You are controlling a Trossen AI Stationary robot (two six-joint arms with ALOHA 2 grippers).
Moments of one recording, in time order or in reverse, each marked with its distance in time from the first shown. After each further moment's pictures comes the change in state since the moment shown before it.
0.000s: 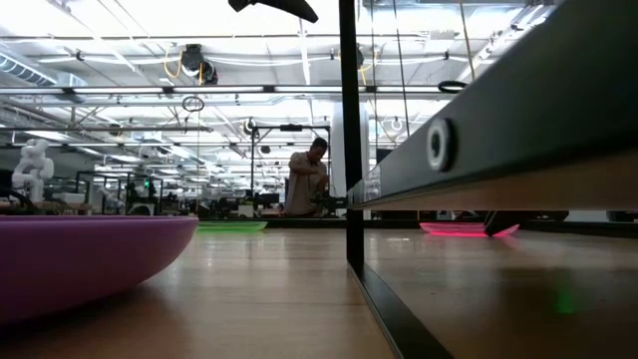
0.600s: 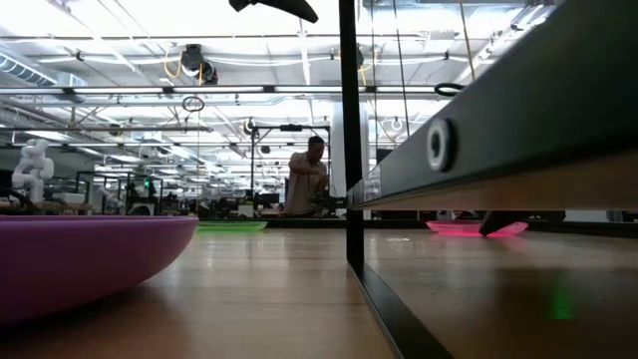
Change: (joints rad) left arm 0.000 0.000 0.000 -0.002 0.000 0.023; right arm -0.010 0.048 0.009 0.028 -0.025 -0.035
